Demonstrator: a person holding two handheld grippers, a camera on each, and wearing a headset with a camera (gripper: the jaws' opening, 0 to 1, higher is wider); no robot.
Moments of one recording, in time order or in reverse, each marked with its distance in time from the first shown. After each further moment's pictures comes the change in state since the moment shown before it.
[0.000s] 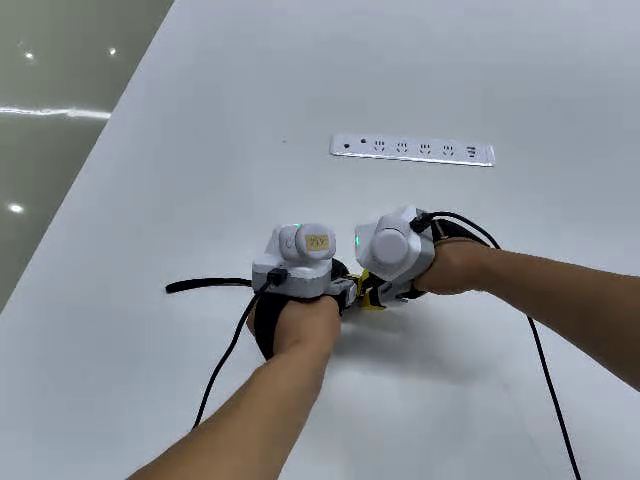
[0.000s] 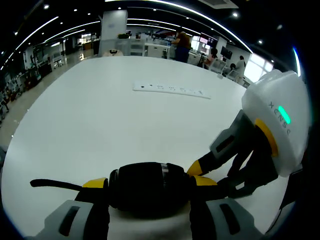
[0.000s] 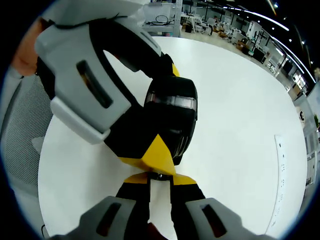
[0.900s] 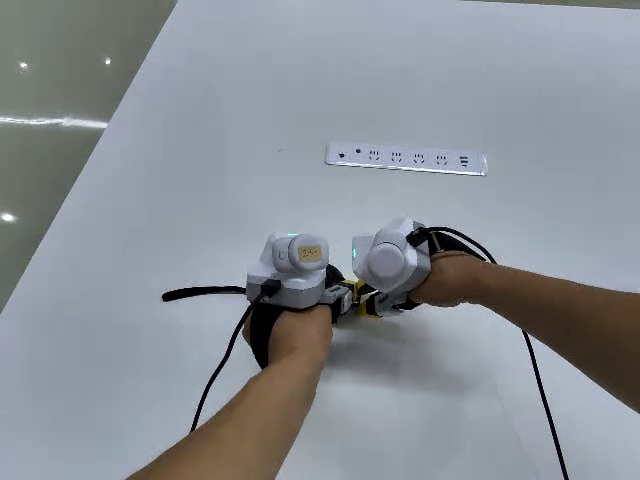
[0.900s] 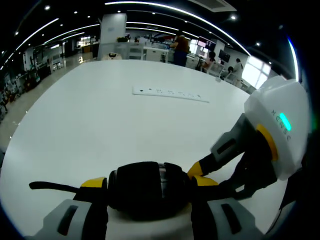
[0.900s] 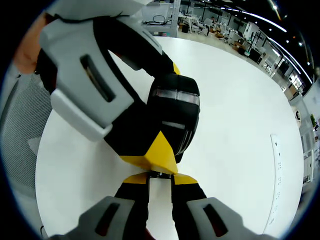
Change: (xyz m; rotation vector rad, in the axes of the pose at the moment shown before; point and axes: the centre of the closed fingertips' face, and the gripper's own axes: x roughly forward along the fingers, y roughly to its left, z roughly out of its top) left arm 0.000 0.001 0.004 0.001 -0.037 -0.019; right arm -0.002 -0.002 -0.001 0.005 0.002 -0.044
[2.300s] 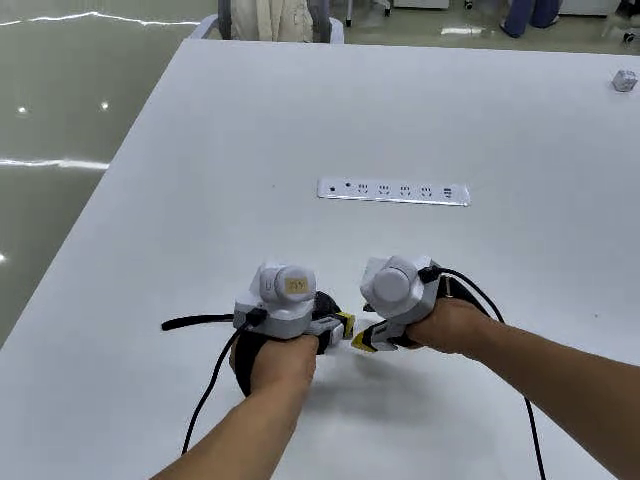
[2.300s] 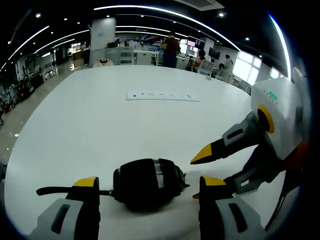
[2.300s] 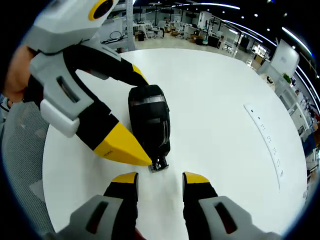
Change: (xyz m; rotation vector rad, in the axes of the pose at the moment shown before) left arm -0.024 -0.003 0.002 0.078 -0.023 -0.046; right arm -0.028 0.001 -0.004 0.339 -0.089 -0.190
